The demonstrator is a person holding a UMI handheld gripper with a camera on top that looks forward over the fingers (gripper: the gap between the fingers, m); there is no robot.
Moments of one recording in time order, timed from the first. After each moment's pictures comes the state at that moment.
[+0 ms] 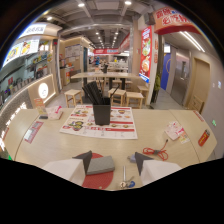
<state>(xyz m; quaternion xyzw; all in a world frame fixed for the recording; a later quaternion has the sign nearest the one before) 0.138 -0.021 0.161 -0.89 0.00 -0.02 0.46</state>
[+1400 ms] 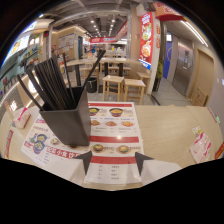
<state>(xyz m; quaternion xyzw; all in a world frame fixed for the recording) 0.193 0.210 0.025 -0.91 0.02 -0.02 0.41</state>
